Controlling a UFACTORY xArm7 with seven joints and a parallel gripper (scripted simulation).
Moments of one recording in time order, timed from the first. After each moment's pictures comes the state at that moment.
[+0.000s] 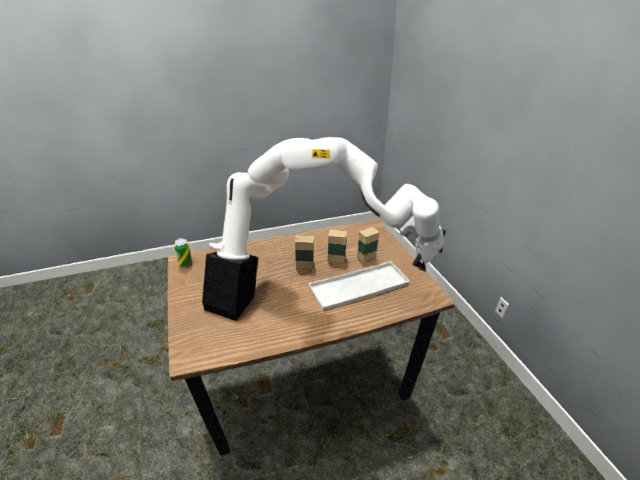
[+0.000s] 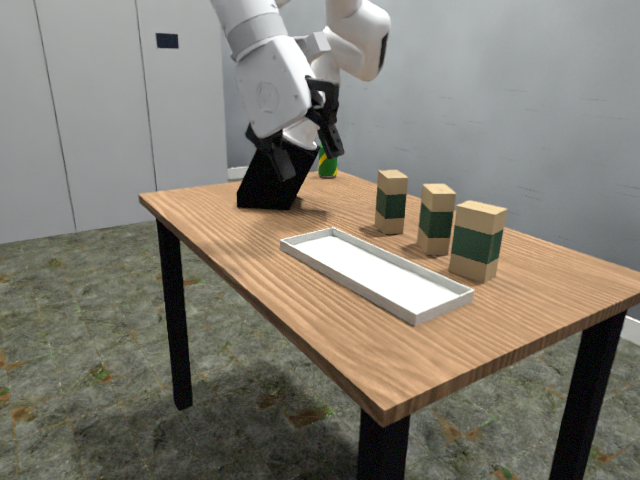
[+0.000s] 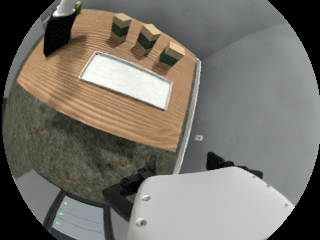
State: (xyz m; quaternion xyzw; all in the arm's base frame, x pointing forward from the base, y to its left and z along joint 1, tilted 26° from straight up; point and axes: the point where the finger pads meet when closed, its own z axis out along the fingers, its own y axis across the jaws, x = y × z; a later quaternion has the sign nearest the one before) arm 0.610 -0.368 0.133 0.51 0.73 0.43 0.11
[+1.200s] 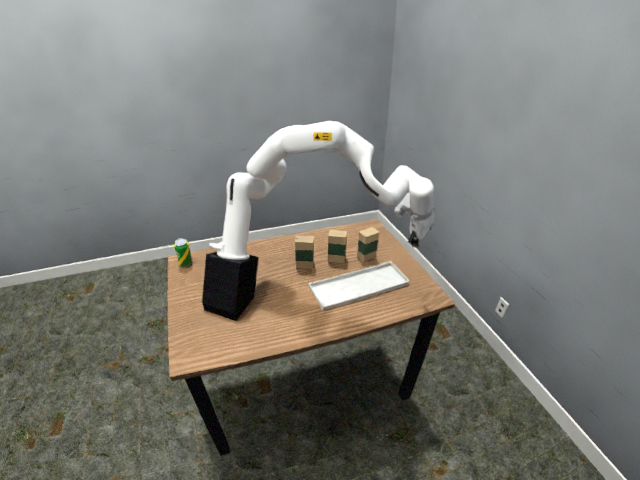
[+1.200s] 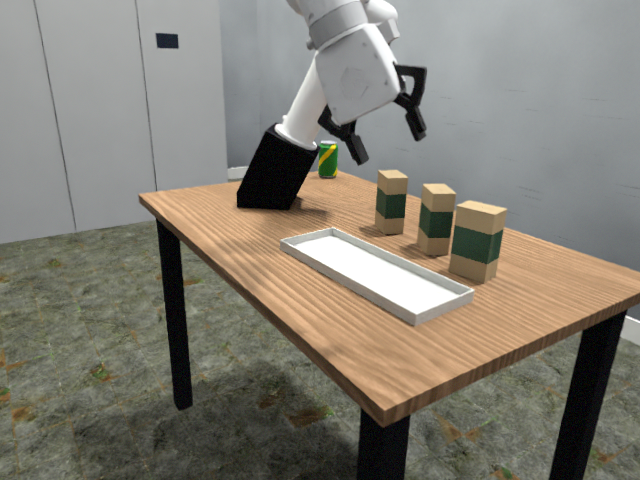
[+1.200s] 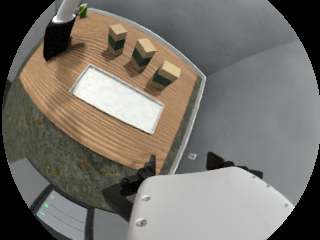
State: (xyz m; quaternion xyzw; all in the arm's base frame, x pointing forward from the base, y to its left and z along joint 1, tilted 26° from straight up) arm 0.625 -0.269 0.196 0.45 0.77 0.44 0.10
